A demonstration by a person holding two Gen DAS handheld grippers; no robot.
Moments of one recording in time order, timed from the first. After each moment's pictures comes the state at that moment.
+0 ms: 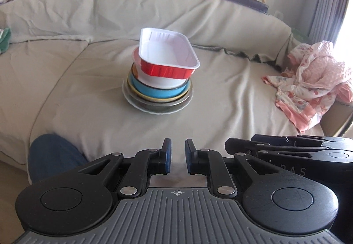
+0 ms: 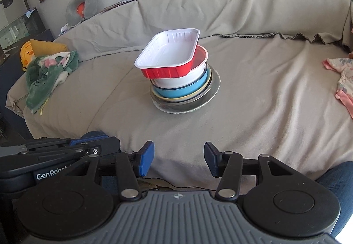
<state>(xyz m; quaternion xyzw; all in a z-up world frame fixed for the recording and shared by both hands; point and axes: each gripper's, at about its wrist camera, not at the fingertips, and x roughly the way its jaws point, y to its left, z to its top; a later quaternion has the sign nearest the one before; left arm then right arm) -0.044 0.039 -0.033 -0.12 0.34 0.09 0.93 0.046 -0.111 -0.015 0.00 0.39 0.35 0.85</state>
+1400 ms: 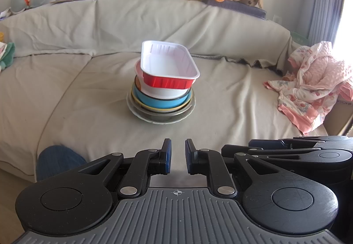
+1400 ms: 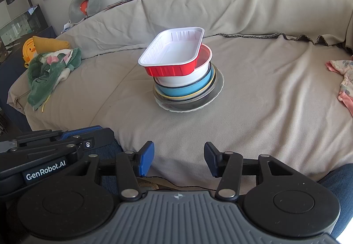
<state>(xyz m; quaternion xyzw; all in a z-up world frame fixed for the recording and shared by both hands) -0.050 0.033 -0.024 -0.09 0.32 0.10 0.94 0.045 -0.107 -0.014 0.00 0.39 0.35 0.85</state>
